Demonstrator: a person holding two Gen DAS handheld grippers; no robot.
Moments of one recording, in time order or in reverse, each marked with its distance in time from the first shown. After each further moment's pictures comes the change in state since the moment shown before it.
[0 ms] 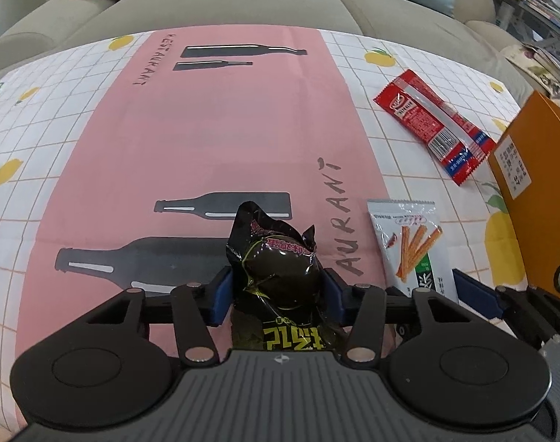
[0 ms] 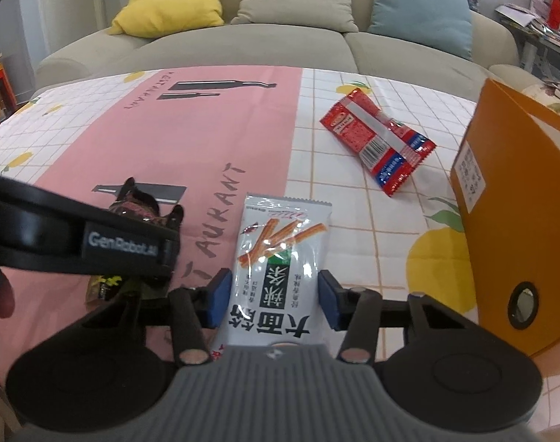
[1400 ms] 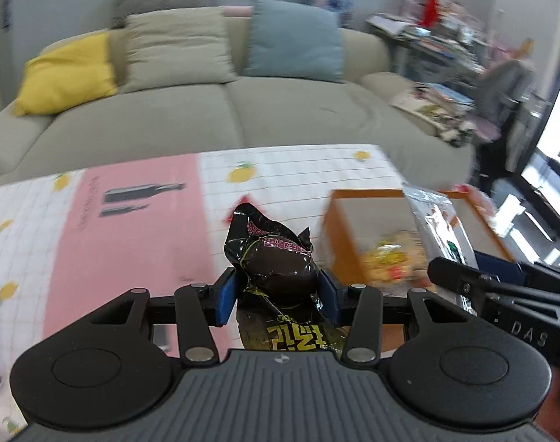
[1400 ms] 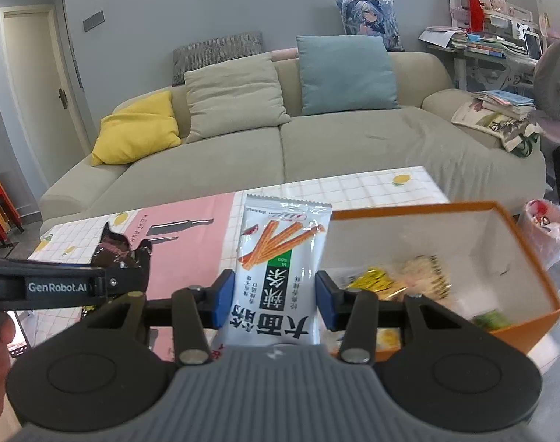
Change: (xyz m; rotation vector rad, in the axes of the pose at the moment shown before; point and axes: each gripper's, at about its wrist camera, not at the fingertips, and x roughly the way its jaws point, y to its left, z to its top) left arm -0.173 -0.126 0.034 0.197 -0.222 -0.192; right arm -0.215 -0.145 0.044 0.223 -0.227 0.022
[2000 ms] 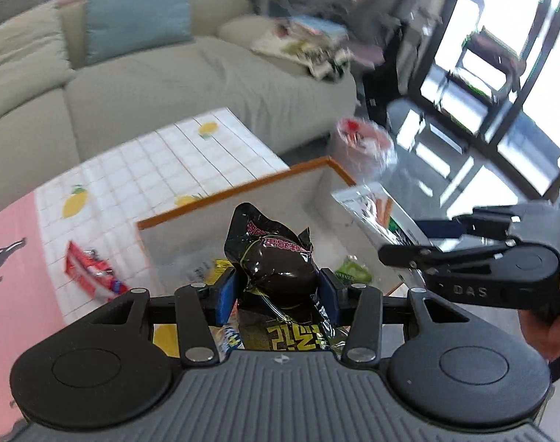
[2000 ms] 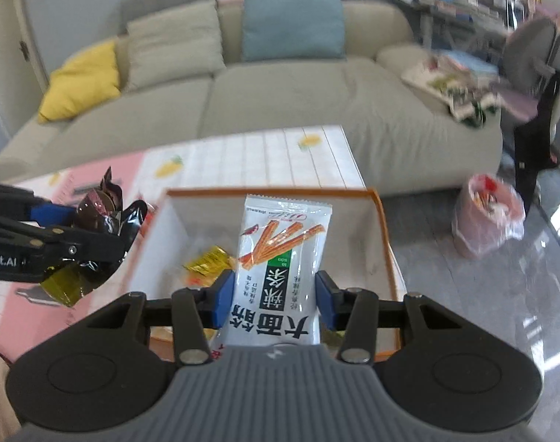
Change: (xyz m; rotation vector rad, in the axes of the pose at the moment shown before) left arm 0.099 -0.144 0.063 0.270 0.210 -0.292; right arm 0.013 -0.169 0.063 -0.026 0.250 -0.119
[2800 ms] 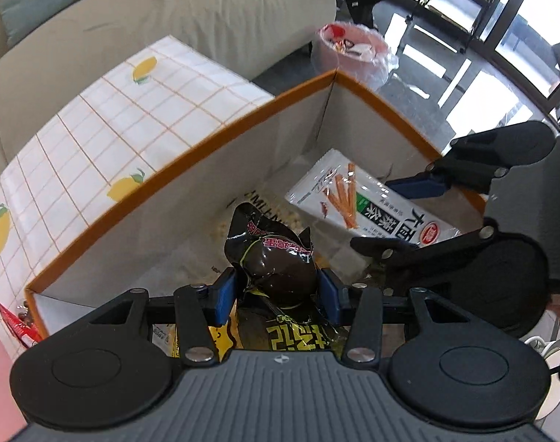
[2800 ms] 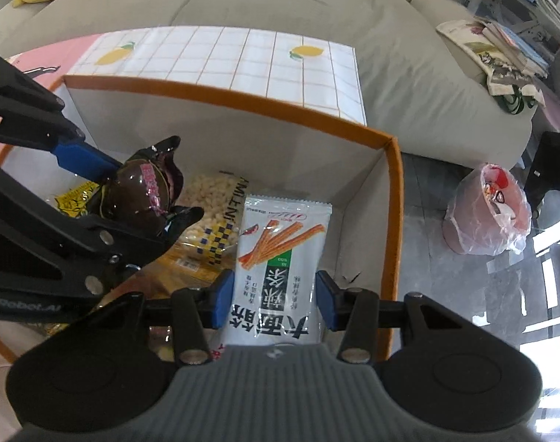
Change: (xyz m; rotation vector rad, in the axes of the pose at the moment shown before) left arm 0.154 -0.007 0.025 0.184 0.269 -0.004; right arm 0.166 -0.024 -0.004 -0.229 0.248 -0.089
